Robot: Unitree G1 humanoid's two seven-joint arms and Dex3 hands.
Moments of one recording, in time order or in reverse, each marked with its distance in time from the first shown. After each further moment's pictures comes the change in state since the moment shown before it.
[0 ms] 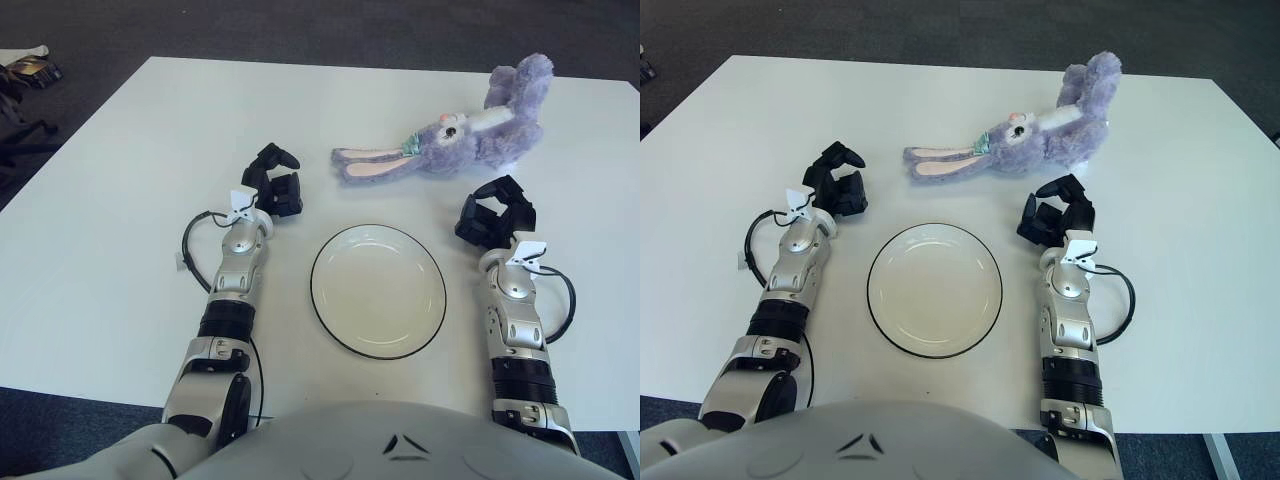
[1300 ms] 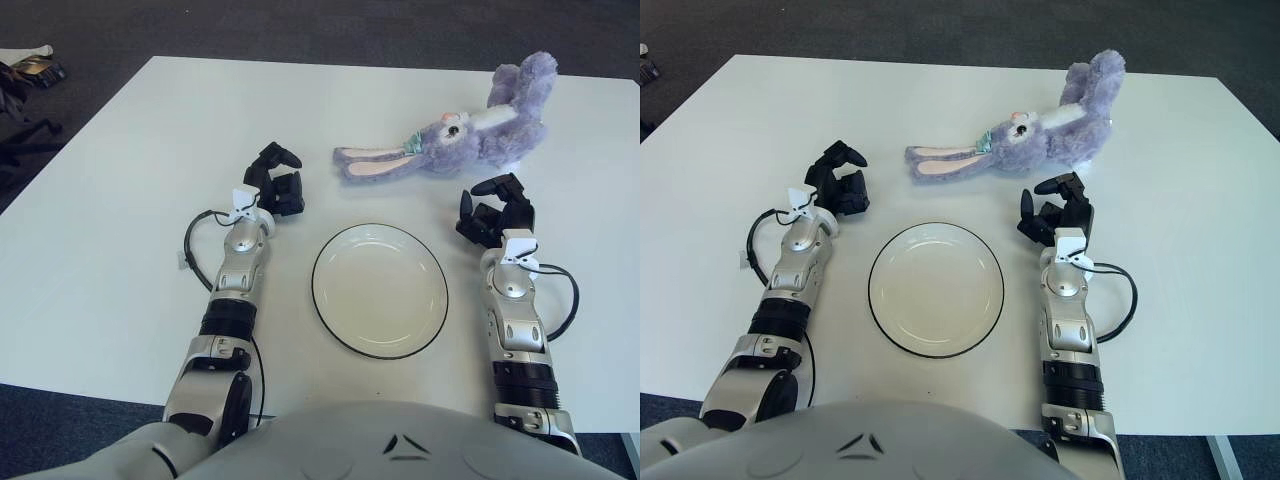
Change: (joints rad) left arm -0.002 -0.003 -0.006 0.008 -0.001 -0.004 0.000; right arm 0.026 -0.030 0.071 -0.125 -0.274 0.142 -0.097
